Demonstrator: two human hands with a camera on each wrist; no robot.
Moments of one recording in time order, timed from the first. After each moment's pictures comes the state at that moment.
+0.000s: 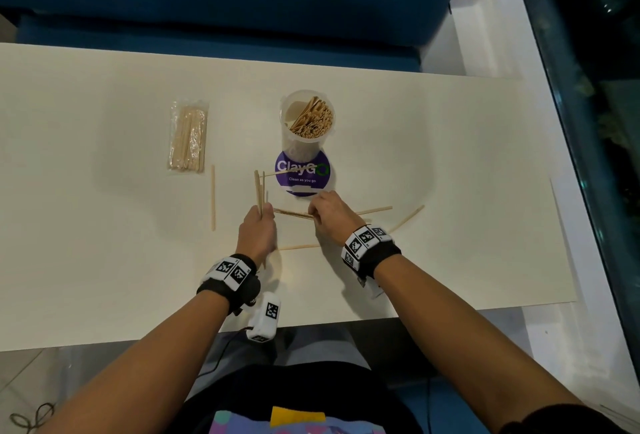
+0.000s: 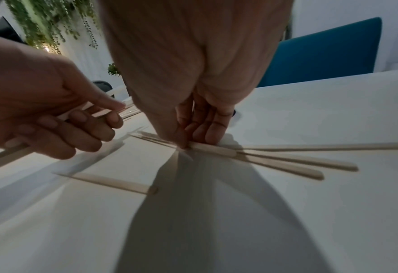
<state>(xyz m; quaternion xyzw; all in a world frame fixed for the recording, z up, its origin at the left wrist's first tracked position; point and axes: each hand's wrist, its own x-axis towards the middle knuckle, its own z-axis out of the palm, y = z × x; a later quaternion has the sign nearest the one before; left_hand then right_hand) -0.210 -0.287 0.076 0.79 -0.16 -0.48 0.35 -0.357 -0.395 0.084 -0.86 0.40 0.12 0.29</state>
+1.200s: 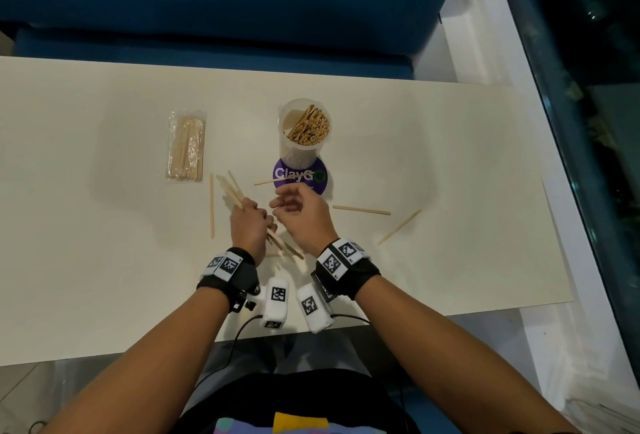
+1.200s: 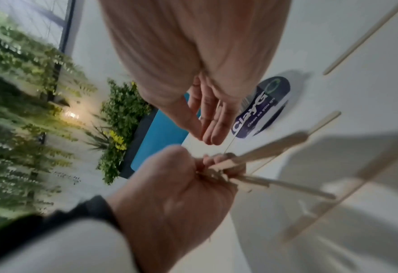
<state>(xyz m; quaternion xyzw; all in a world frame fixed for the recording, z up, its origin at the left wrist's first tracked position) -0.201 -0.313 0.090 0.70 0.07 -0.47 0.53 -0.304 -0.354 0.134 -0.57 0.53 -0.20 0.60</state>
